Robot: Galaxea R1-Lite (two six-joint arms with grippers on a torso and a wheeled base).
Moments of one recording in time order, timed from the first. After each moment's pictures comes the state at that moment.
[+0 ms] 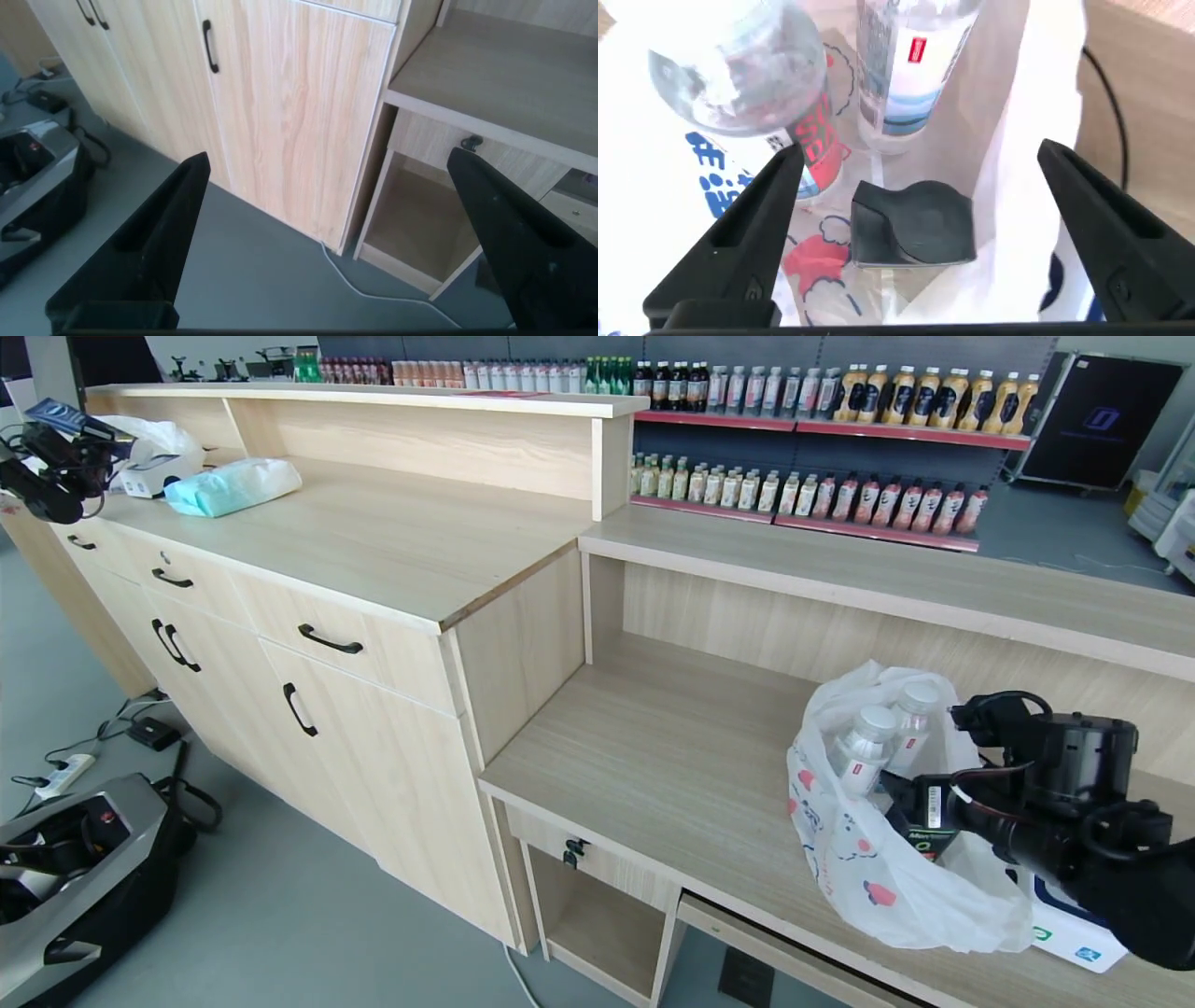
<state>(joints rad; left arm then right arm) 0.00 0.00 0.00 0.00 0.04 -0.02 0.08 1.83 -0.46 -1.02 -0.22 -0.09</state>
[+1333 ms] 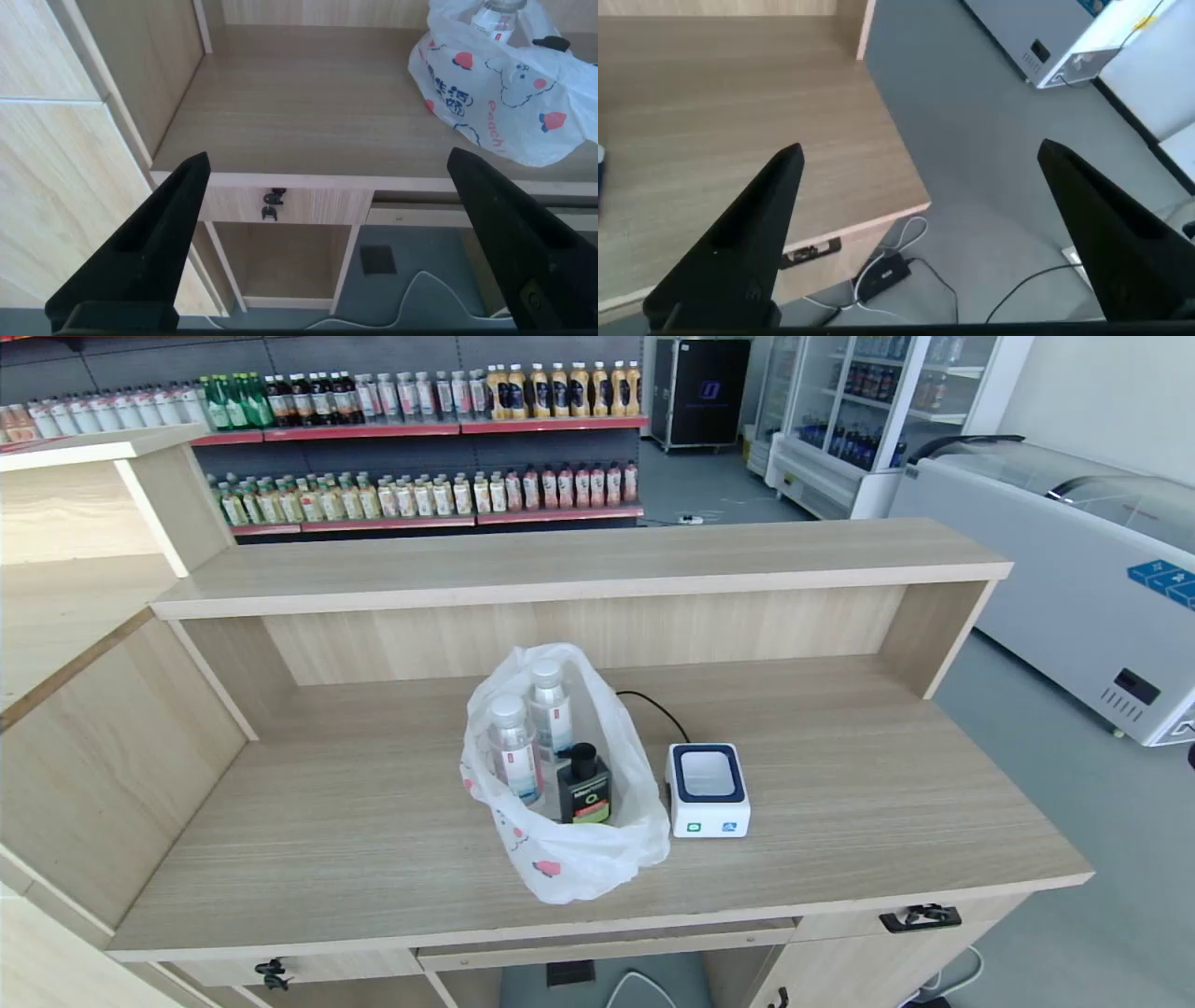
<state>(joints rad) 0.00 0.00 0.00 0.00 0.04 -0.02 -0.10 0.91 -0.46 -0.33 -0.30 -0.23</state>
